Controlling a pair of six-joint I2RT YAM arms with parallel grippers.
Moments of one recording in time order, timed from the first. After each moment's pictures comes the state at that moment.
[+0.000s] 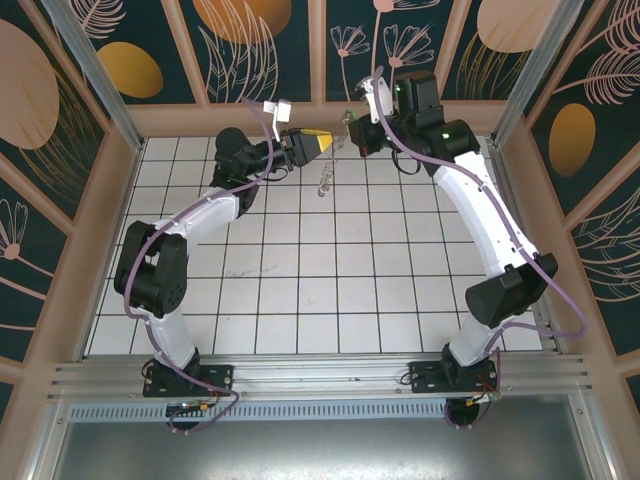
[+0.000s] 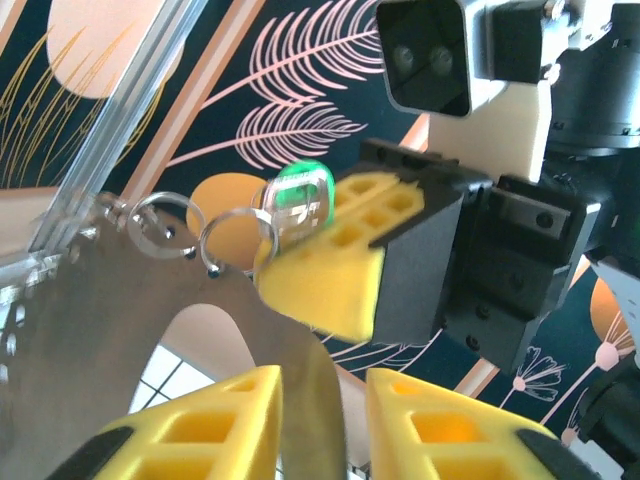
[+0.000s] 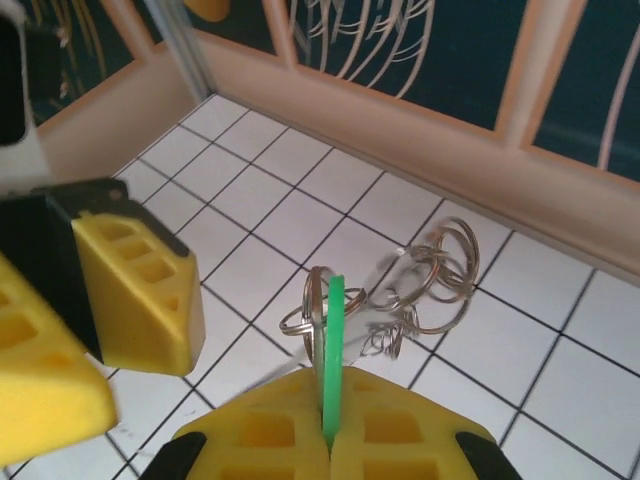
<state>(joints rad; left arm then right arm) -0.41 1.83 1.34 0.87 0.96 -0.94 0.44 1.70 1.98 -0.80 -0.30 -0.04</state>
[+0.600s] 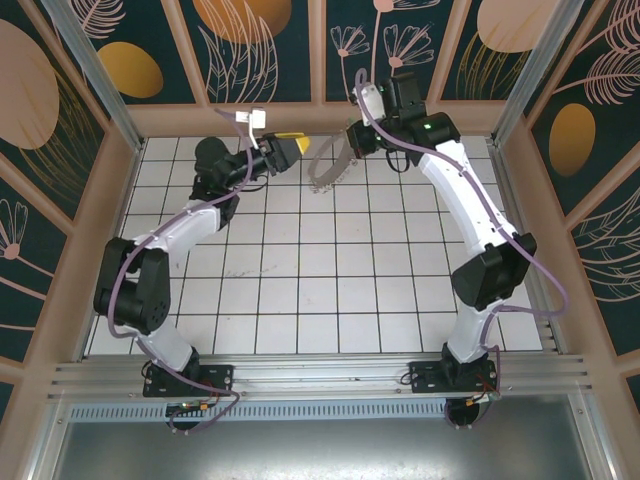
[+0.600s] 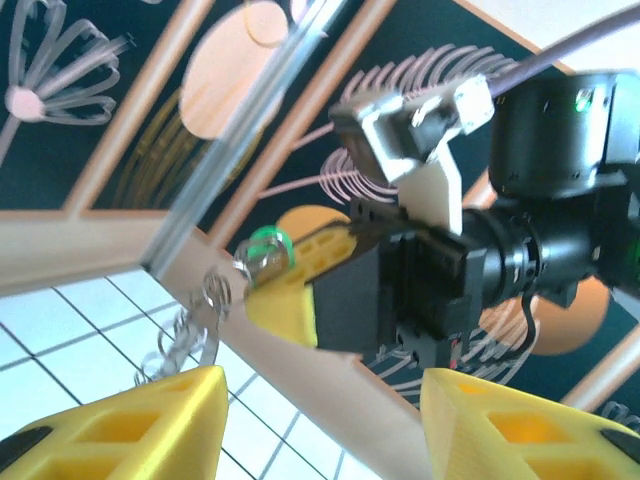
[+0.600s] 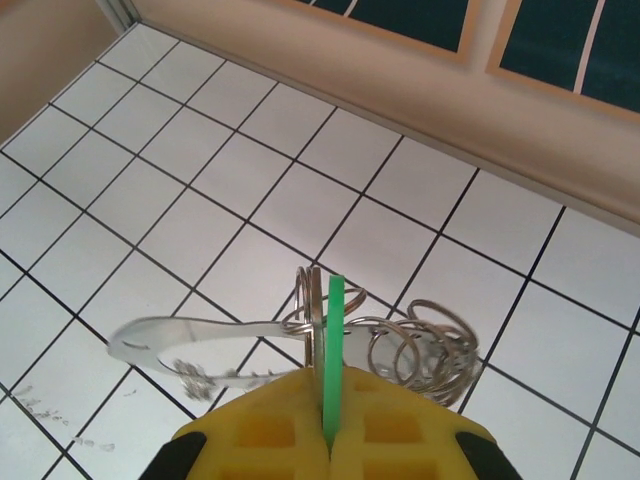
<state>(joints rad) -0.32 1.67 1.16 0.79 0.82 -0.85 0.44 1.85 2.05 -0.88 -0.22 -0.06</state>
